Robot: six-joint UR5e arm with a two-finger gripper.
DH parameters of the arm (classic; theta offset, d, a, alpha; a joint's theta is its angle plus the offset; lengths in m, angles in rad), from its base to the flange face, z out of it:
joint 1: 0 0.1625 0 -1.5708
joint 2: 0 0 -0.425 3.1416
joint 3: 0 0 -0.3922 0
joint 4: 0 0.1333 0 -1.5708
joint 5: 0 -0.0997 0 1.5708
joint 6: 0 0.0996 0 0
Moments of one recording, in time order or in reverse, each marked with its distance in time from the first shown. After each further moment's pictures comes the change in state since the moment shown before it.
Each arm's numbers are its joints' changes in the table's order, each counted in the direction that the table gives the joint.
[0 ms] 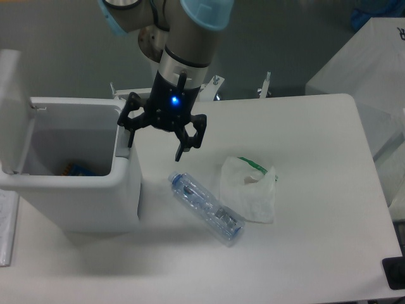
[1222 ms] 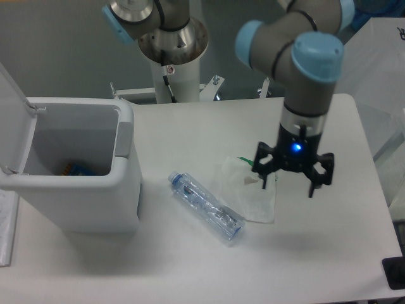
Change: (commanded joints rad) arm 0.264 0.402 0.149 0.193 -0.302 0.488
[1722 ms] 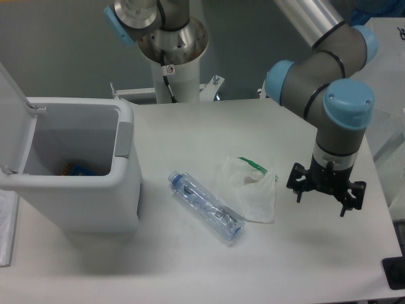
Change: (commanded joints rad) arm -0.002 0.062 0.034 -0.002 -0.114 0.261
